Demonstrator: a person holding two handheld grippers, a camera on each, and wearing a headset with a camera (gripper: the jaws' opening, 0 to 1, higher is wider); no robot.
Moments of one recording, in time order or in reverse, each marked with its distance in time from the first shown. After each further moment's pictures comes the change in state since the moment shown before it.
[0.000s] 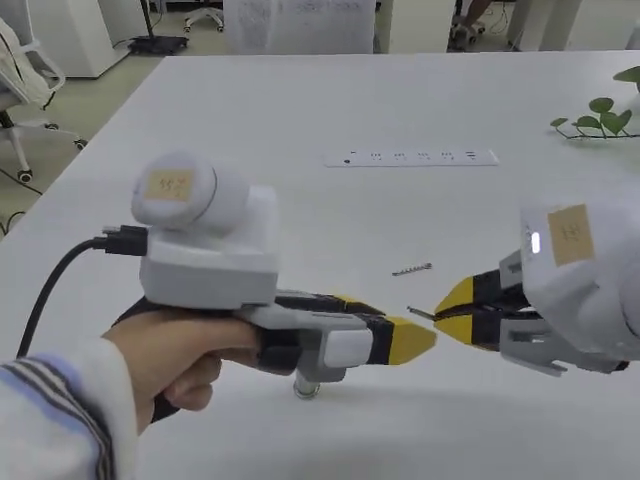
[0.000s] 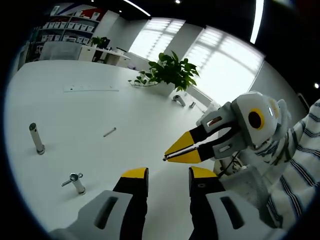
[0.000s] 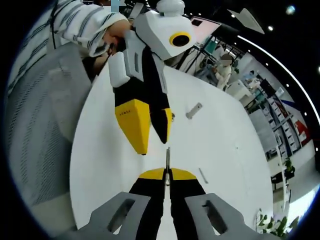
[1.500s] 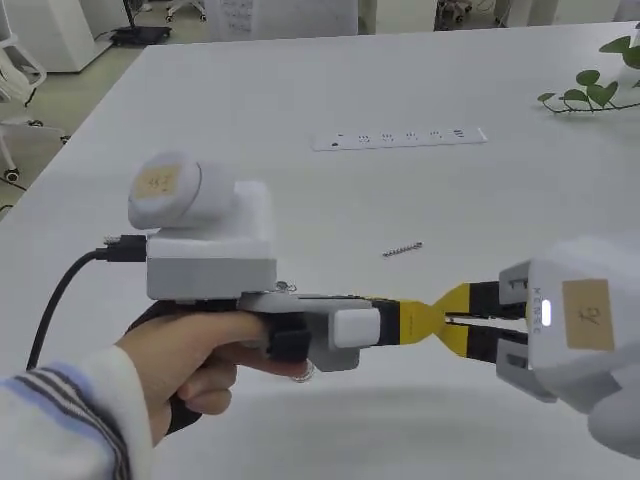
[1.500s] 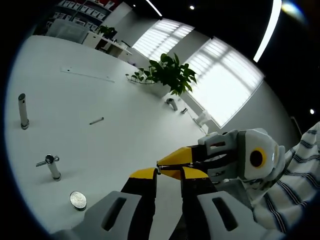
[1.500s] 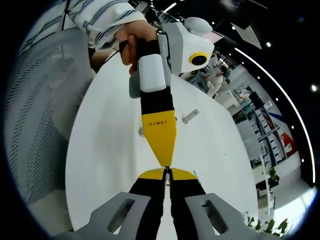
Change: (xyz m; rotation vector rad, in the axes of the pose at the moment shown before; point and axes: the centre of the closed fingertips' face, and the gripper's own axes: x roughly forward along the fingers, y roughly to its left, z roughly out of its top) left arm 0.013 -0.023 -0.005 -0.172 -0.033 -0.104; right arm -0.007 0.016 0.001 -0.081 -0.027 -0.140
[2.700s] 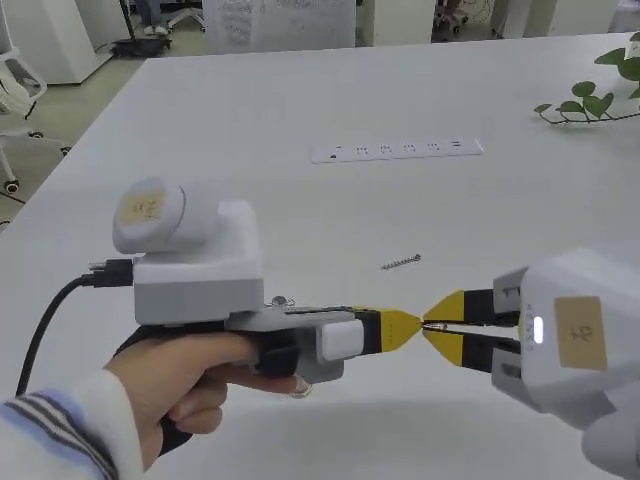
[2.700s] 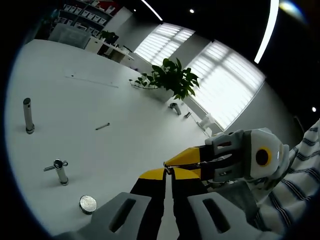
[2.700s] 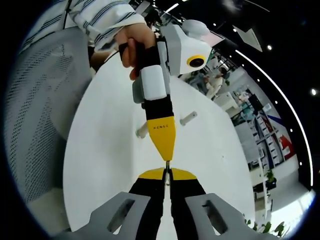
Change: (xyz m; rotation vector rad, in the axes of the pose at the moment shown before) left arm -0.005 0.011 0.008 0.028 -0.040 0.034; right arm 0.000 -0.007 0.004 -0.021 -0.002 -0.014
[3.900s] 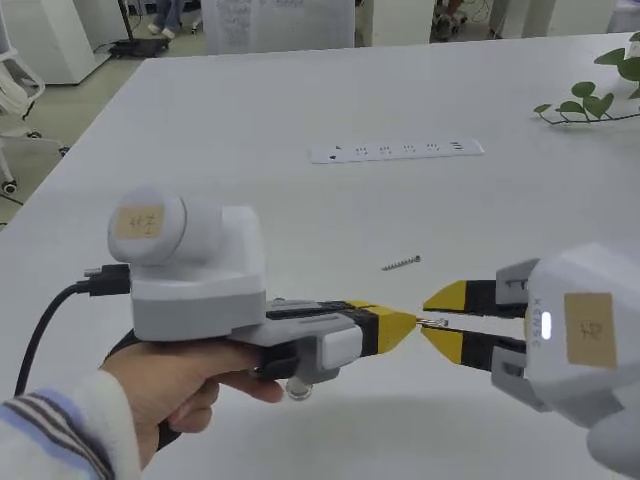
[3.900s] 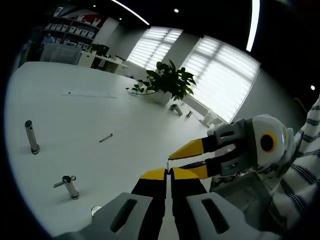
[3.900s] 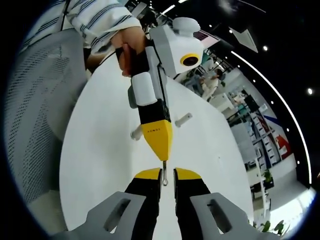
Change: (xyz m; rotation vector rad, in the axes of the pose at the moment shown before) left arm -0.001 0.005 0.004 0.145 -0.022 0.031; right arm -0.001 -0.008 0.003 0.010 -0.016 -0.036
